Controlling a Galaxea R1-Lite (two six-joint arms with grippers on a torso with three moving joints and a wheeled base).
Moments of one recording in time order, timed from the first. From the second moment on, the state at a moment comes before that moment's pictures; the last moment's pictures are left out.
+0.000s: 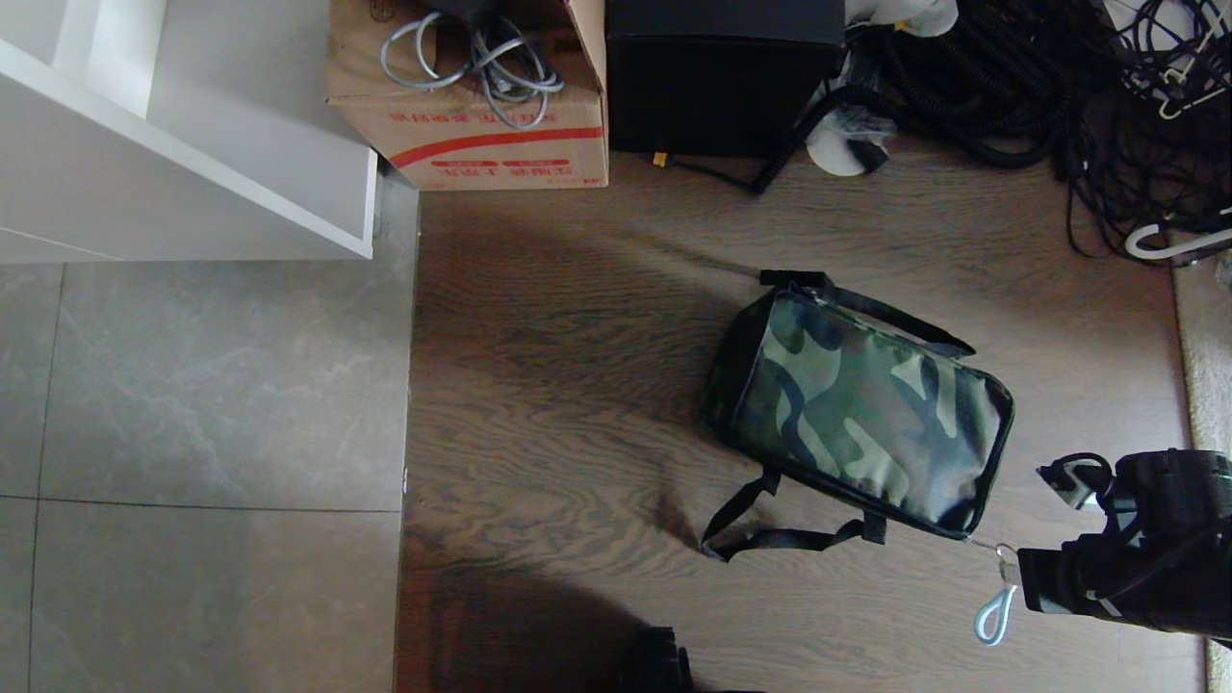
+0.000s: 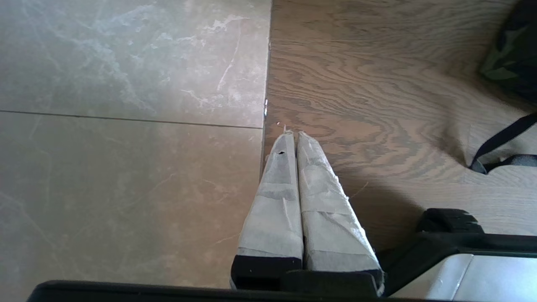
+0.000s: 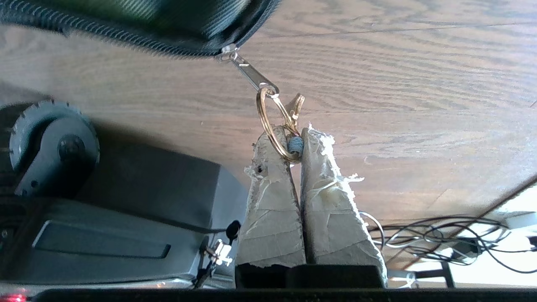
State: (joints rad) left arm 0.00 0.00 0.00 0.00 0.00 0.00; right arm -0.19 1.83 -0.35 -0.61 0.13 -0.07
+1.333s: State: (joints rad) left arm 0.00 0.00 0.00 0.00 0.00 0.00; right arm -0.35 1.86 -0.49 -0.71 0.34 -0.14
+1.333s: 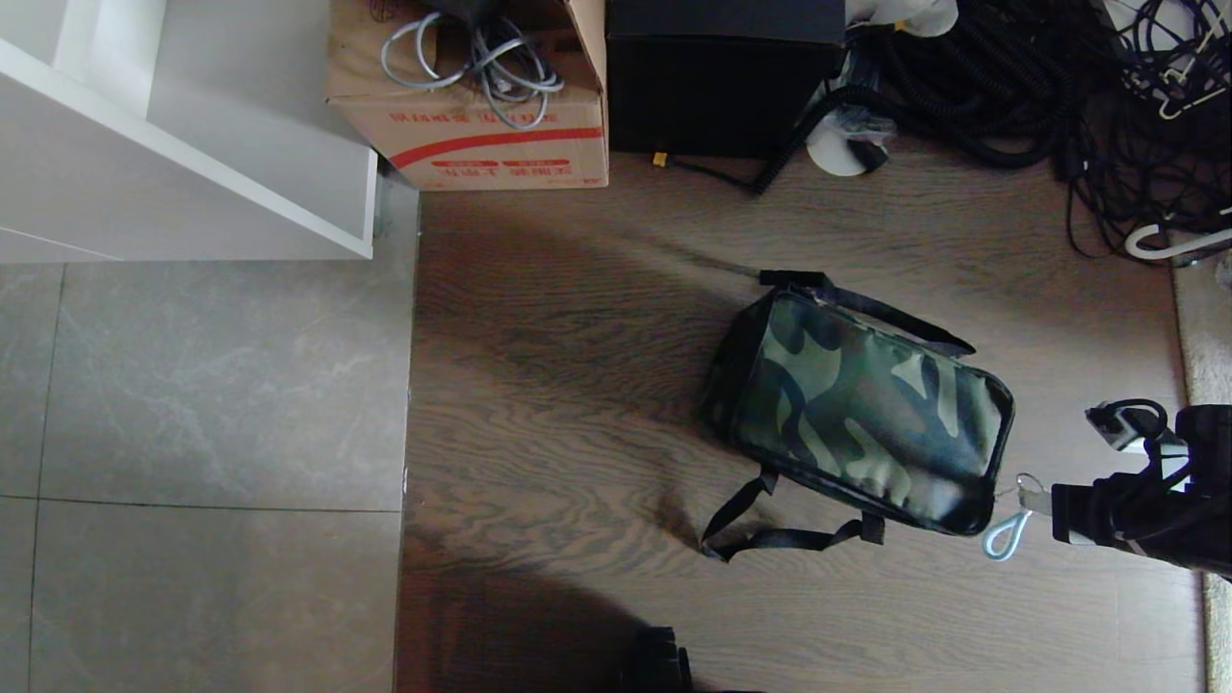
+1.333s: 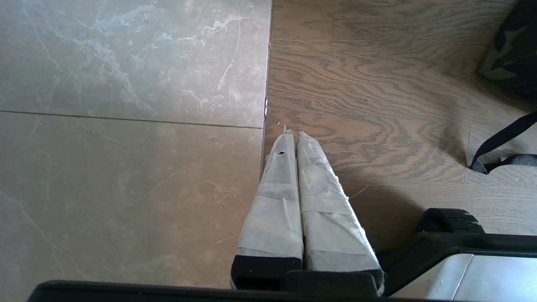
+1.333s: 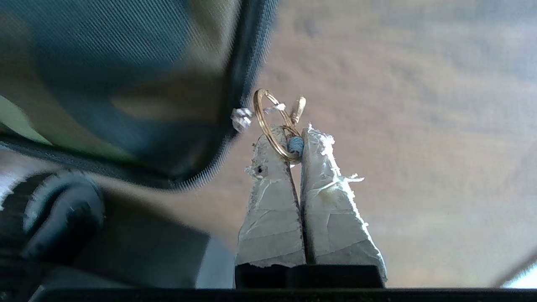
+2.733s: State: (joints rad) left arm 0.00 0.00 0.00 0.00 0.00 0.00; right arm -0.40 1.97 -0.59 -1.06 0.46 -0.10
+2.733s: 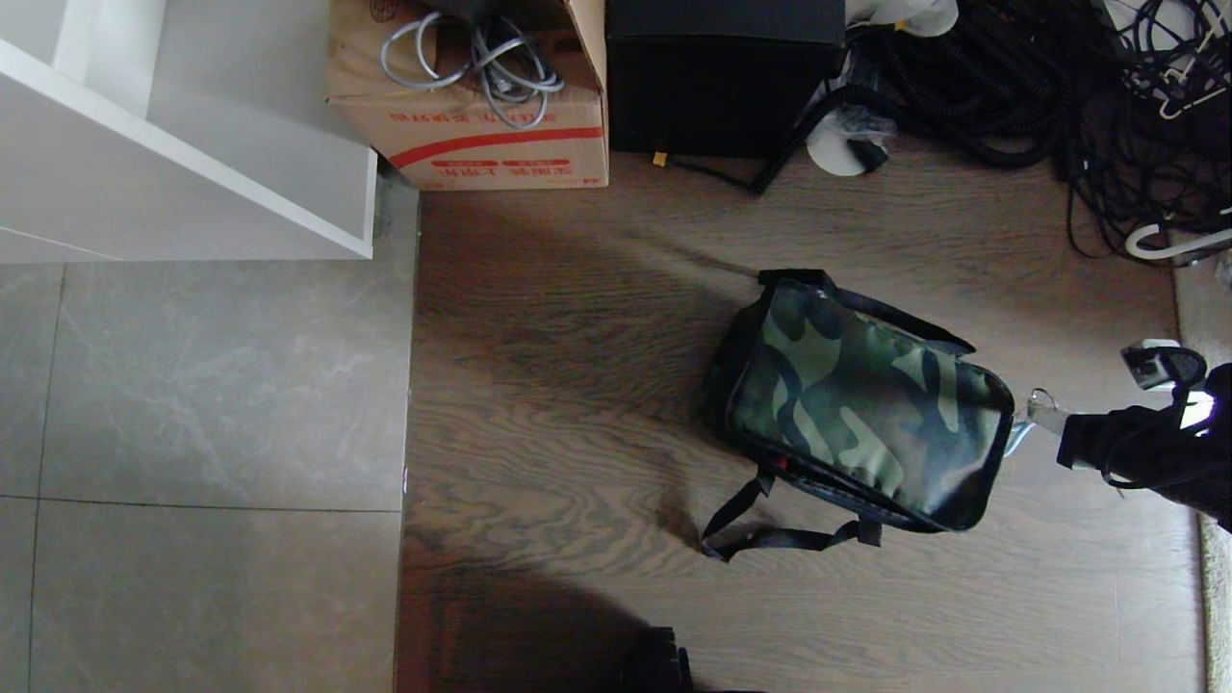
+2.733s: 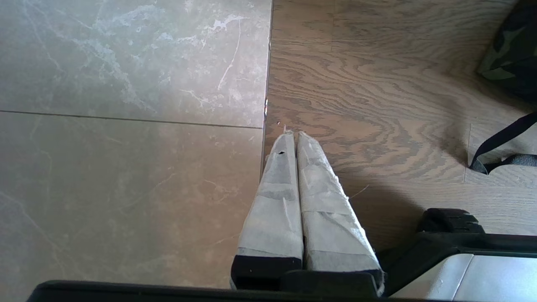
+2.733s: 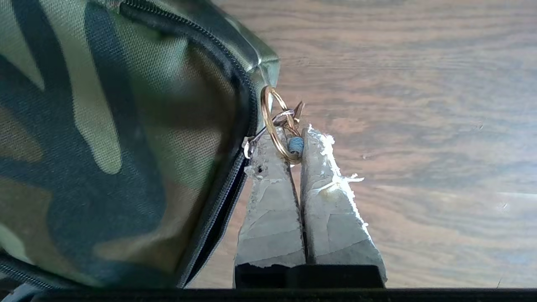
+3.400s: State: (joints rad) left arm 0.00 0.00 0.00 0.00 0.00 0.00; right arm -0.40 2.00 -0.59 -1.14 0.46 -0.05
